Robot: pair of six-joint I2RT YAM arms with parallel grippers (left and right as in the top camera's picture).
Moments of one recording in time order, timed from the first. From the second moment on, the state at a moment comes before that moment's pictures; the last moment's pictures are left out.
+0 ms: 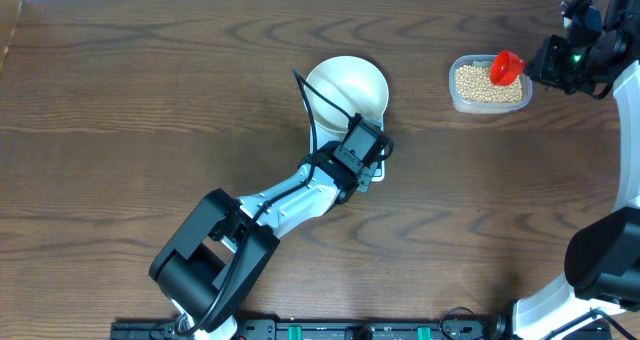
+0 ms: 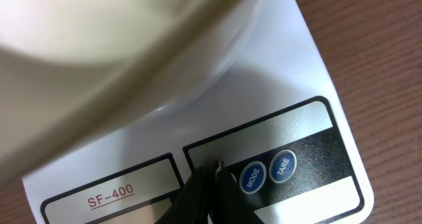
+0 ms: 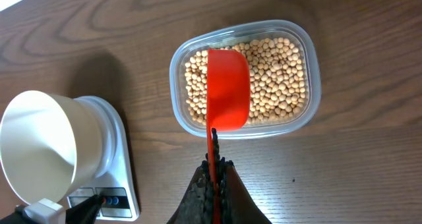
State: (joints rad) left arm -0.73 1.85 1.03 -0.23 -0.22 -0.25; right arm -0.23 1.82 1.77 -1.07 -0.36 0.06
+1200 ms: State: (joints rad) left arm -0.73 1.87 1.05 -0.26 -0.21 -0.25; right arm -0.23 1.82 1.77 -1.07 -0.36 0.06
